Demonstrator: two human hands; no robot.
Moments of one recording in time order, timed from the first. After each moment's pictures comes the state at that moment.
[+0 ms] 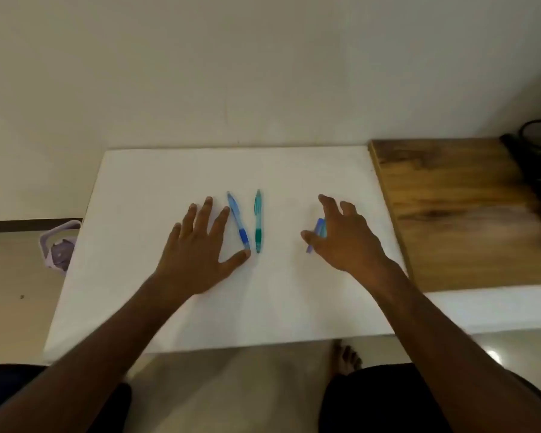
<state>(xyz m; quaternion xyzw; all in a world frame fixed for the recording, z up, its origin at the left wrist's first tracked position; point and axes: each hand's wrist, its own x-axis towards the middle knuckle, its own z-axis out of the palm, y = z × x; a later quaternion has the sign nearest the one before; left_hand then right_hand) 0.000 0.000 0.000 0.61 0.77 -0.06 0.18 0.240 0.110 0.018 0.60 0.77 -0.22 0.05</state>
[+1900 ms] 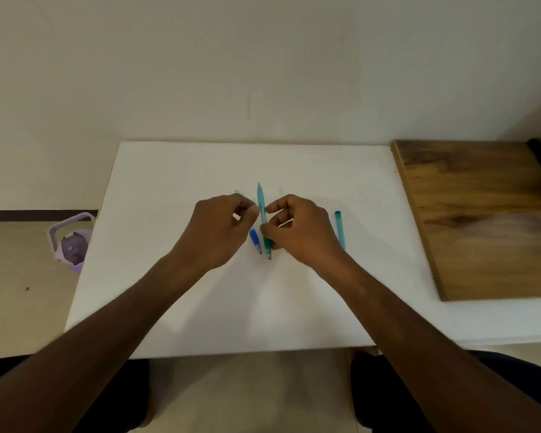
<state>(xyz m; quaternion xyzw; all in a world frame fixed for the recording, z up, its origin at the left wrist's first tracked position) -0.021 0.023 0.012 0.56 0.75 0.25 0.23 0.138 0.087 0.007 0.56 0.68 -0.46 -0.14</state>
